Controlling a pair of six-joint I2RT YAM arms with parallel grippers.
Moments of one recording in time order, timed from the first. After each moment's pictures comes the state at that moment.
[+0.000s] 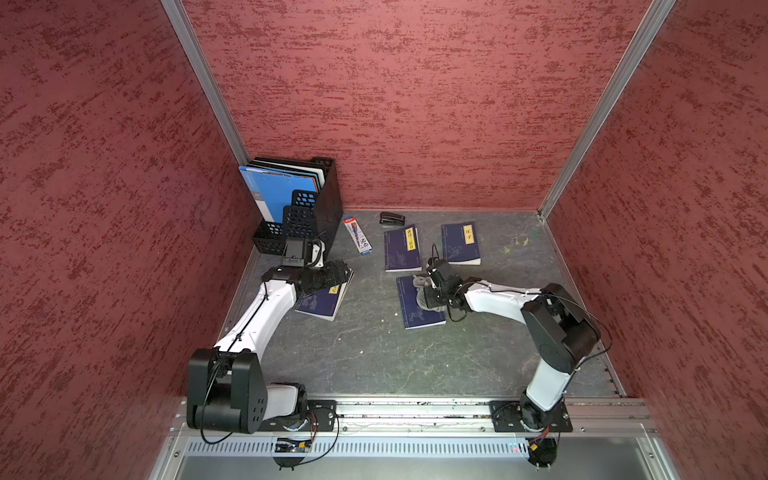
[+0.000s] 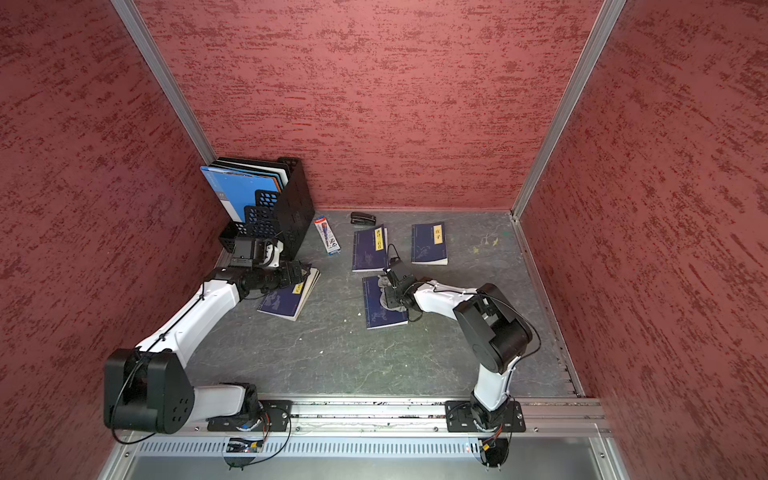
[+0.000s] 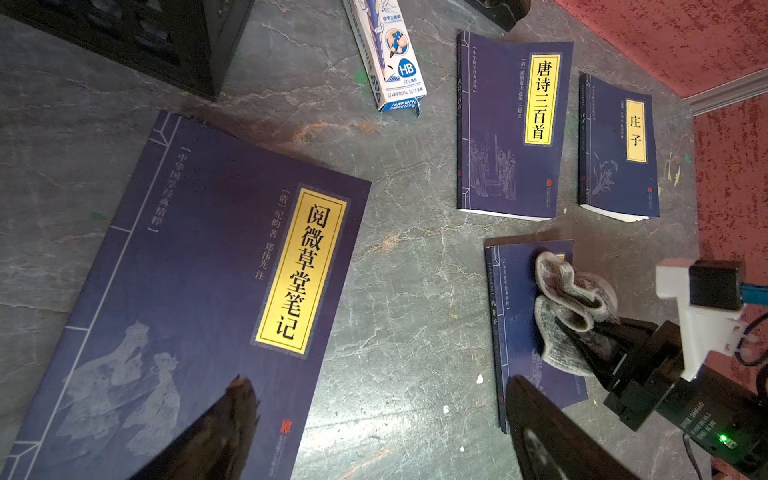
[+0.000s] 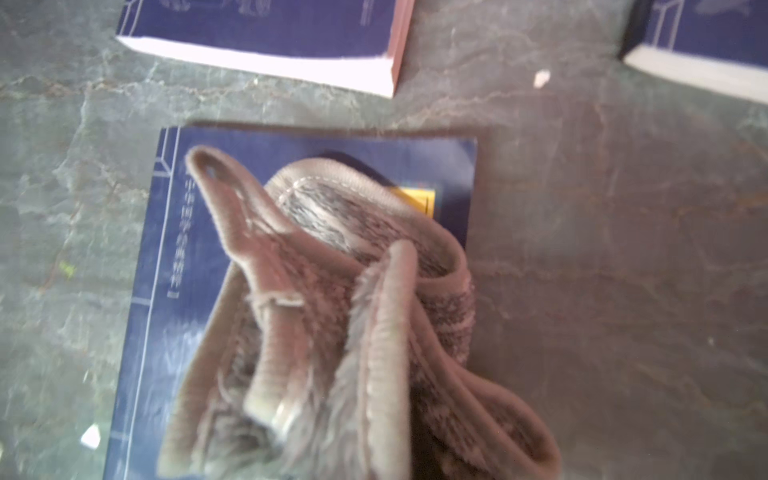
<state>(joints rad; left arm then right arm) -0.07 1.32 0.96 -0.56 0.31 -0.36 0.63 1.75 0.96 -0.22 0.07 0.39</state>
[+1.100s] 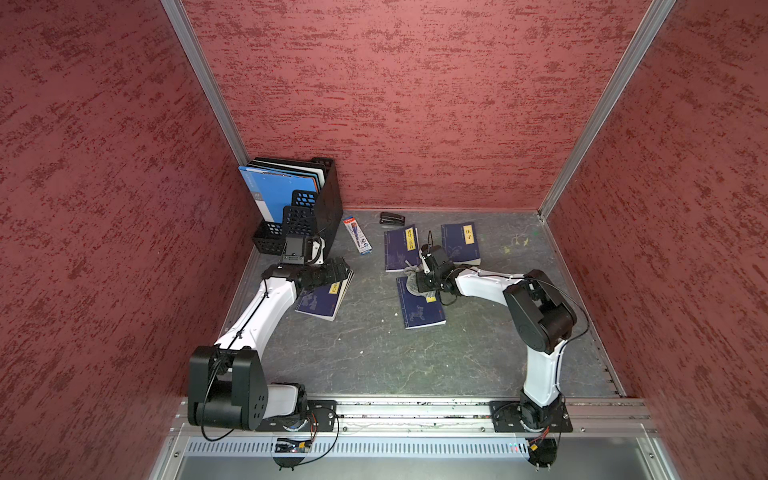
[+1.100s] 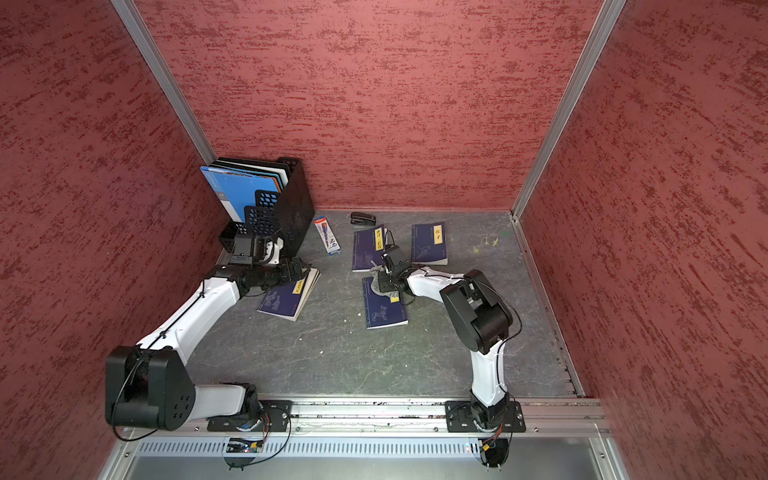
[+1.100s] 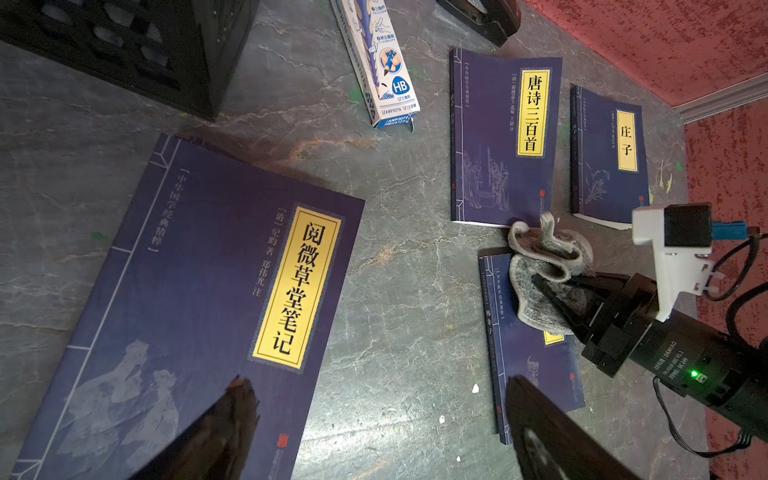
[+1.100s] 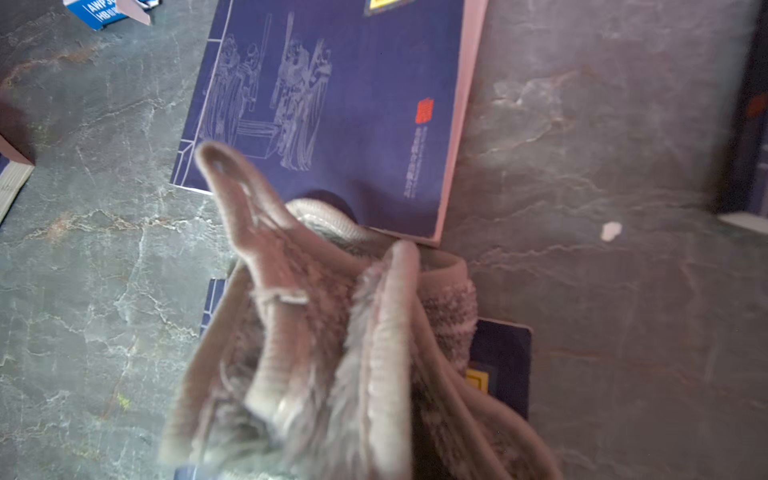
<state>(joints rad) -0.07 1.34 0.98 -0.55 0.31 -0.36 0.56 1.96 1.19 -0.17 0.00 0.37</state>
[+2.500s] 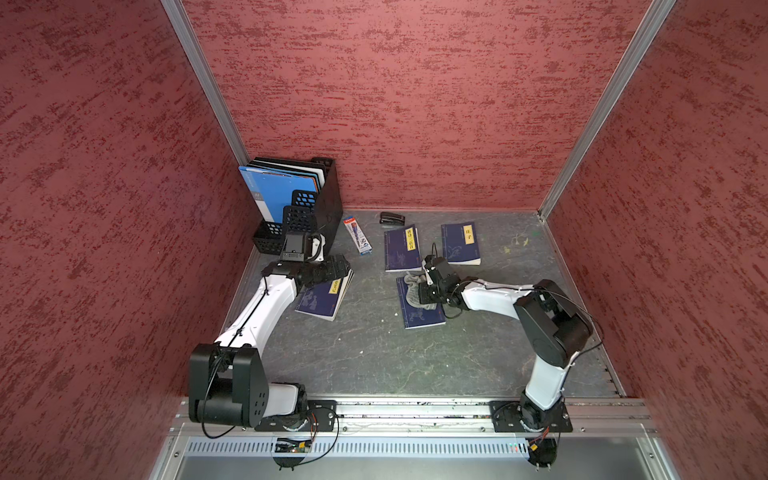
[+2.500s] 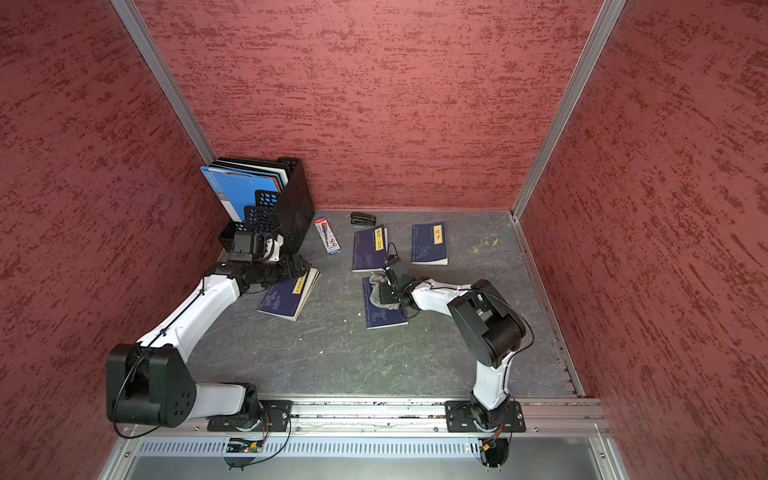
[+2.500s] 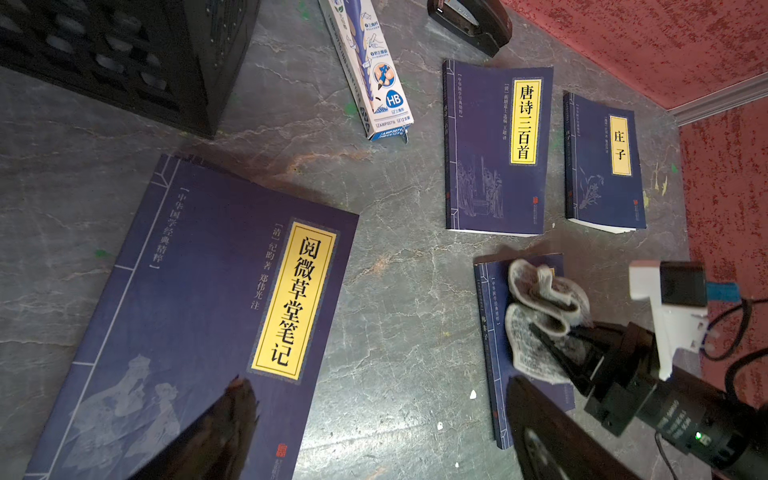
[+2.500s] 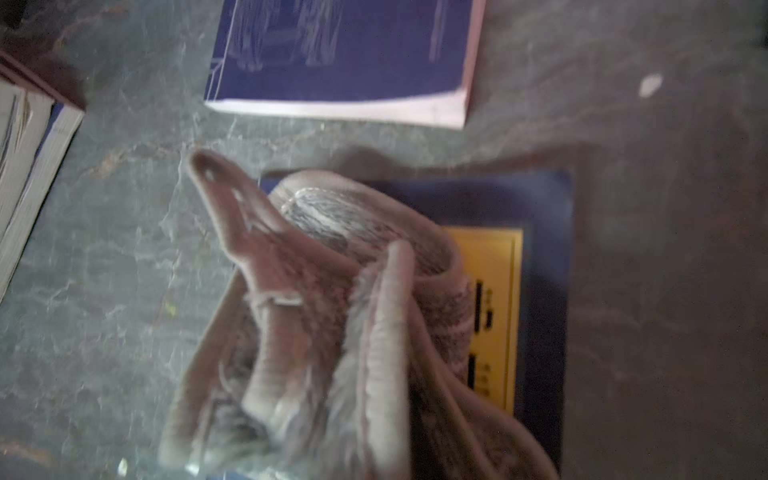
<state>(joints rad) -0.07 1.35 1.01 -0.56 0.31 -0.35 0.59 1.88 1.07 -0.12 -0.03 0.46</state>
